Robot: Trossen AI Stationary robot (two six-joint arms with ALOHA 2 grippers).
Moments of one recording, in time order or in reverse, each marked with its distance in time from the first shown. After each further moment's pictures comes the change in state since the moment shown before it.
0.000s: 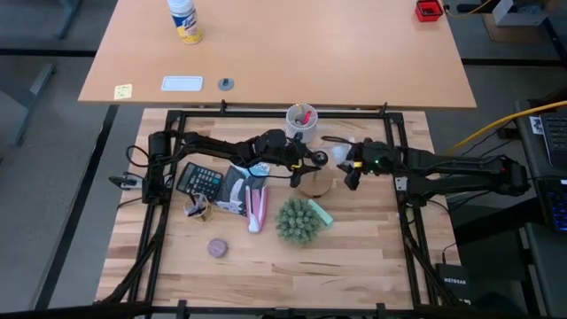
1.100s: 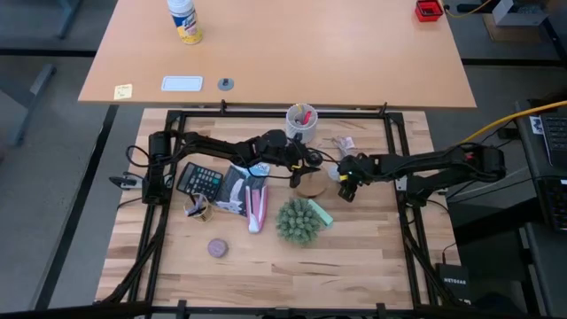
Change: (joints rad) left arm 0.000 0.000 0.000 -0.025 0.000 0.000; right arm 0.000 0.391 -0.075 -0.006 -0.060 0.049
